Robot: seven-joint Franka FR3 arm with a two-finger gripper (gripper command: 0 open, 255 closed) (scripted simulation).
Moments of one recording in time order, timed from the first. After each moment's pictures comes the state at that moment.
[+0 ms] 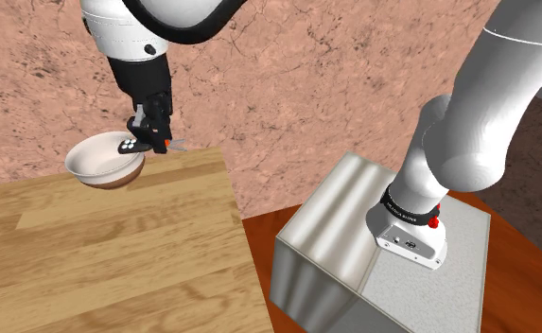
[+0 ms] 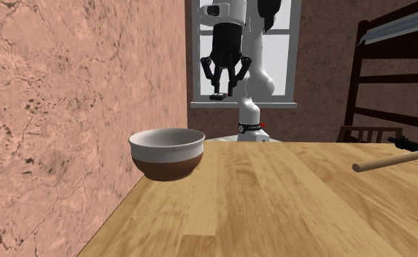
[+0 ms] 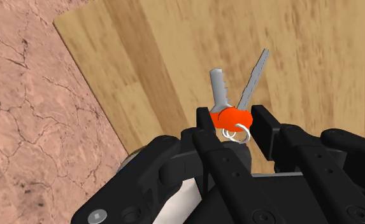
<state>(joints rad) 0.35 0.02 0.38 -1.91 -0.05 2.00 0.07</state>
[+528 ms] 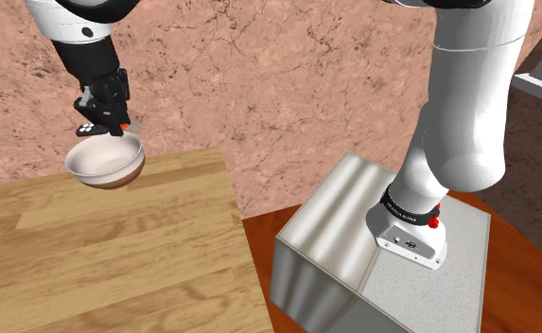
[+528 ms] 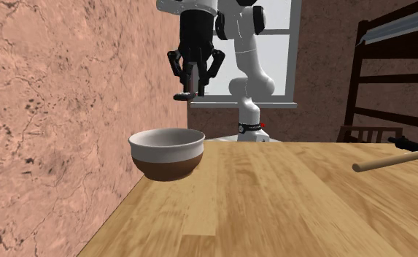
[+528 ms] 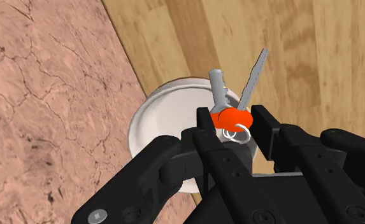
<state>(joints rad) 0.36 0.35 0.35 -1.48 -0.16 1.88 0.05</state>
